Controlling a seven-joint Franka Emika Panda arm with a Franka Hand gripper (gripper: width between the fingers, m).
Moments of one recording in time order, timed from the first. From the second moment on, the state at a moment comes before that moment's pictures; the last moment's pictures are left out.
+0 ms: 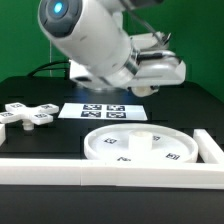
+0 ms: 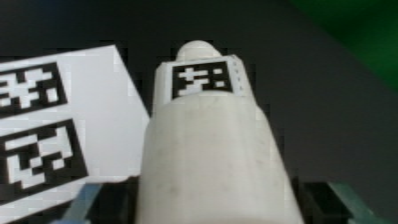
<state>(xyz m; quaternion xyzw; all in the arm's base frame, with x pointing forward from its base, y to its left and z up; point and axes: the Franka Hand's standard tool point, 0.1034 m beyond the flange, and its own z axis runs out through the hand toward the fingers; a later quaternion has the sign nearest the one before) 0.446 0.052 0.088 -0.85 0.18 0.44 0.21</state>
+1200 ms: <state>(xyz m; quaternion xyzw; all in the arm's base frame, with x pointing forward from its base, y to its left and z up) 0.510 0.037 0.102 -0.96 0.18 0.15 0.16</state>
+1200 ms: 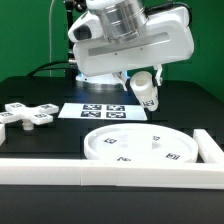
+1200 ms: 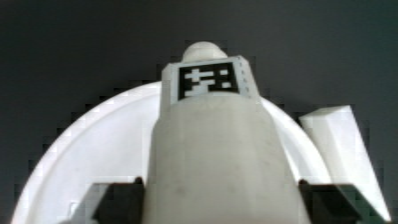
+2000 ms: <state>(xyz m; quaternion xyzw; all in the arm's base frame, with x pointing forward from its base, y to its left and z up) 0.556 0.009 0.115 -0.99 0.03 -0.15 0.06</state>
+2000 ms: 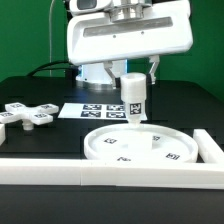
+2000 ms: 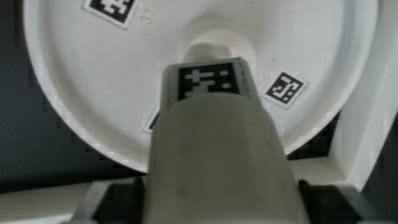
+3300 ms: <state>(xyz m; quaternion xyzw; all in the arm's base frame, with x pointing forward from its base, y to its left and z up) 0.561 0.025 0.105 -0.98 0.02 -0.17 0.05</state>
